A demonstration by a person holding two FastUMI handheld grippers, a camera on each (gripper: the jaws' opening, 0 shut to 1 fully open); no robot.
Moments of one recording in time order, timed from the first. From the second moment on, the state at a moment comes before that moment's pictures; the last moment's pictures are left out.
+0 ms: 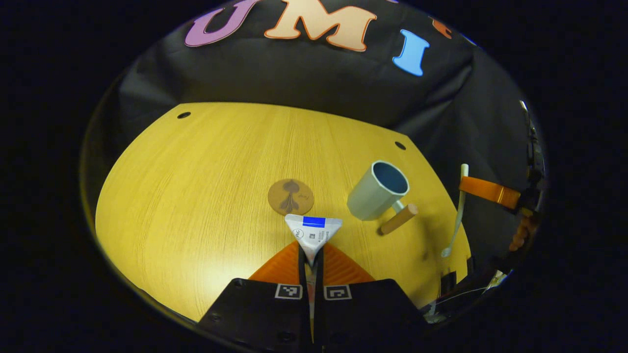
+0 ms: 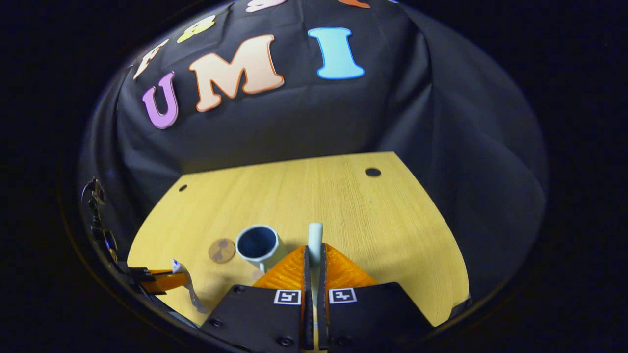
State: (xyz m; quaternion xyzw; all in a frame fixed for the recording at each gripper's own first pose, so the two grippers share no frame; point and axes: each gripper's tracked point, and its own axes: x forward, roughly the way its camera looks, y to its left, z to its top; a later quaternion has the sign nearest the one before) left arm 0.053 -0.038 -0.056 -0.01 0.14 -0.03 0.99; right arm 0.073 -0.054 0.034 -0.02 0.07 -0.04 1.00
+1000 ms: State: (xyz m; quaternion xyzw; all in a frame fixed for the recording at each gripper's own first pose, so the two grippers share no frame) left arm 0.044 -0.024 0.033 0.00 -0.05 -0.01 1.00; right arm 0.162 0.054 0.082 -0.05 -0.08 0.11 0.99
